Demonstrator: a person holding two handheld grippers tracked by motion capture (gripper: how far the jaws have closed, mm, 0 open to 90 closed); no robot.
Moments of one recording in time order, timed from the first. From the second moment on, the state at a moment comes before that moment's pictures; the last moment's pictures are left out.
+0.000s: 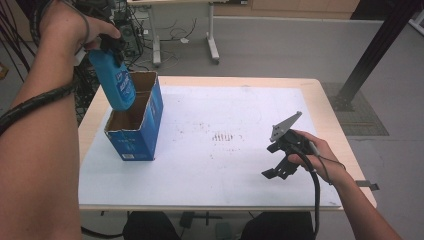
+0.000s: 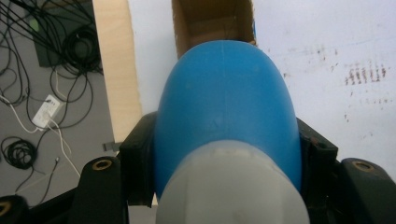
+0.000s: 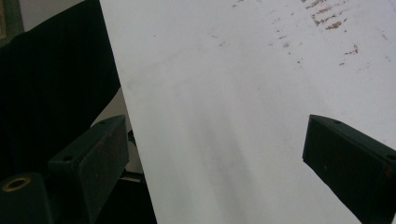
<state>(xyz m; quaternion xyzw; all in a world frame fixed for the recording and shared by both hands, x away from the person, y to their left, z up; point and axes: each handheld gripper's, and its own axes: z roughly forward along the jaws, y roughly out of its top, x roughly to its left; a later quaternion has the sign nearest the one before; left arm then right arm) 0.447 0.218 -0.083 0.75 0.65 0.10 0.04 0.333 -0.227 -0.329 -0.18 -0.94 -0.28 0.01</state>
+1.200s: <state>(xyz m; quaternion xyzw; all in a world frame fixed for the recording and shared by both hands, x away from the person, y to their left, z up) 0.462 0.218 -0.198 0.76 0.64 0.08 0.02 0.335 -0.222 -0.340 -0.18 -0.94 -0.28 0.02</state>
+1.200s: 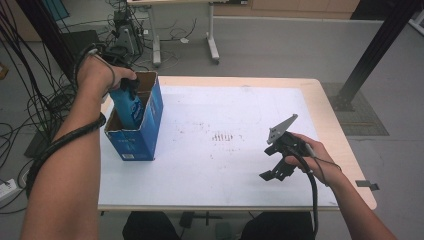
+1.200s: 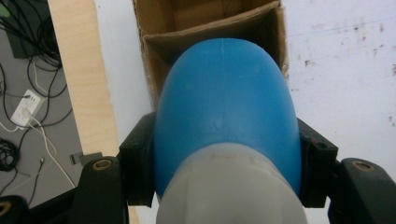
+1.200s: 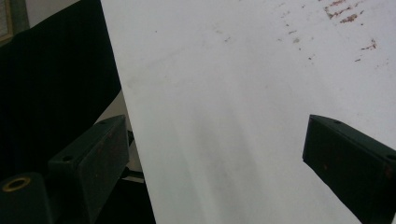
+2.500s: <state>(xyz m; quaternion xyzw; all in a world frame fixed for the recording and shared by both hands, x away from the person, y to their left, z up) 0.464 0.220 -0.269 0.75 0.65 0.08 0.01 0.337 -0.221 -0.345 -0.18 -0.94 -0.28 0.03</state>
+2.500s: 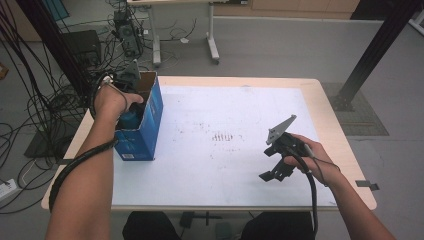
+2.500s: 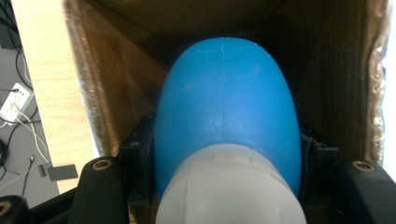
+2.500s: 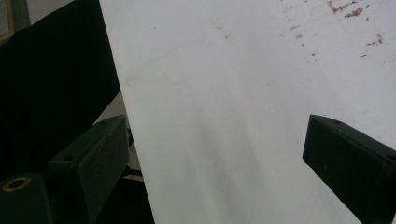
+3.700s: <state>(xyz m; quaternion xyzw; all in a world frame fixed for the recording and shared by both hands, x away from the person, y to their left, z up) 0.462 0.224 -0.271 0.75 0.65 0.09 0.02 0.335 -0.223 -0.338 -0.18 -0.95 -0.24 0.02</state>
